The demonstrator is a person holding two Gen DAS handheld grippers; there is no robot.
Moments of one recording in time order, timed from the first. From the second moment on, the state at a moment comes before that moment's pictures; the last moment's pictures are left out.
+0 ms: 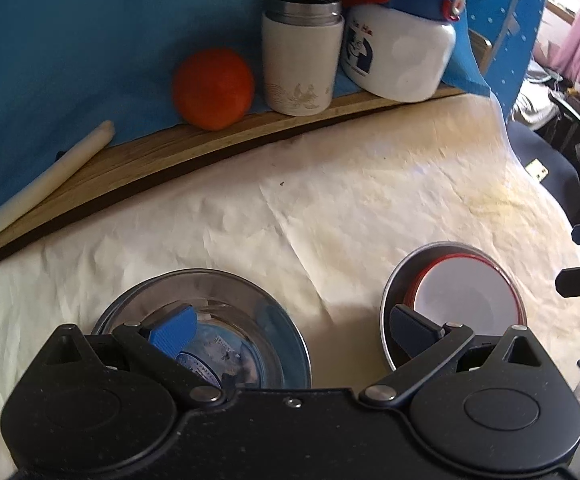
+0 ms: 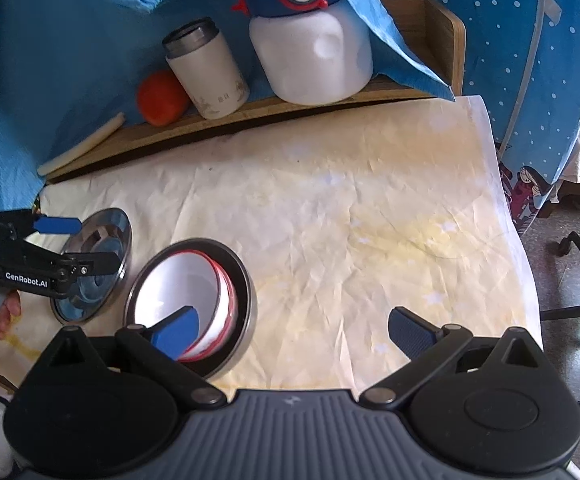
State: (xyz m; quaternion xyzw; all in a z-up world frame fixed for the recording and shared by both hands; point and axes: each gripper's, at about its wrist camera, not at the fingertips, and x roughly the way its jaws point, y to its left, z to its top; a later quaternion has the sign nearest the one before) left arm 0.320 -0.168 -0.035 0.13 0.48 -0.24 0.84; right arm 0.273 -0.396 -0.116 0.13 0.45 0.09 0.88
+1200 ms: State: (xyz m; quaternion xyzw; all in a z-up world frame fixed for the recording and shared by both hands) left arm 0.312 -0.212 -0.049 0.32 0.41 -0.35 0.78; right arm 0.293 -0.374 -0.137 0.08 0.52 0.09 0.85
